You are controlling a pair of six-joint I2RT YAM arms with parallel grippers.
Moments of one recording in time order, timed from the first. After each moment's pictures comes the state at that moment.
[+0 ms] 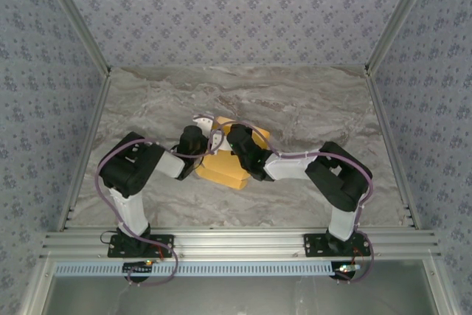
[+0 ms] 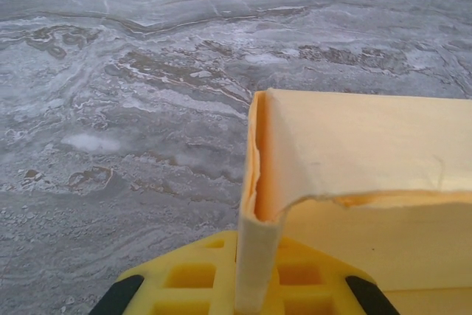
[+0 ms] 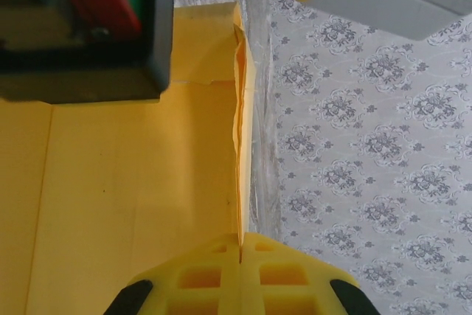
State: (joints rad) left arm -0.56 1.87 0.63 0.89 -0.06 -0.21; right arm 0.90 1.81 0.92 0.44 0.61 -1.12
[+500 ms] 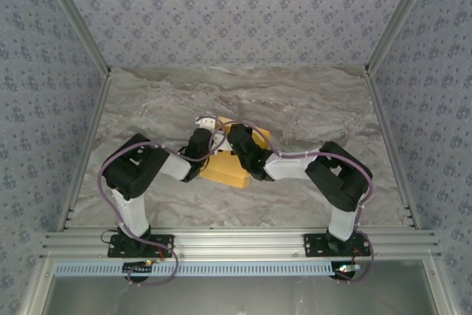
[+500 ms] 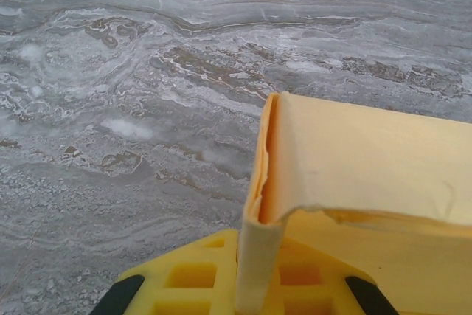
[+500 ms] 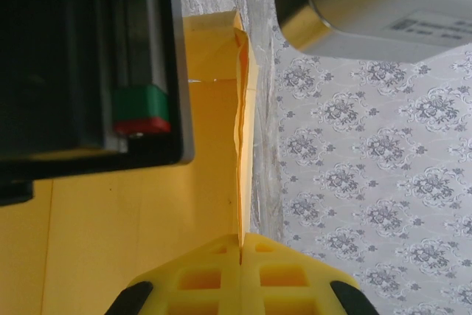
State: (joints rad) left arm -0.65 1.87 0.66 0.83 -0.30 -0.31; right arm 0.90 1.81 0.92 0.44 0.59 -1.11
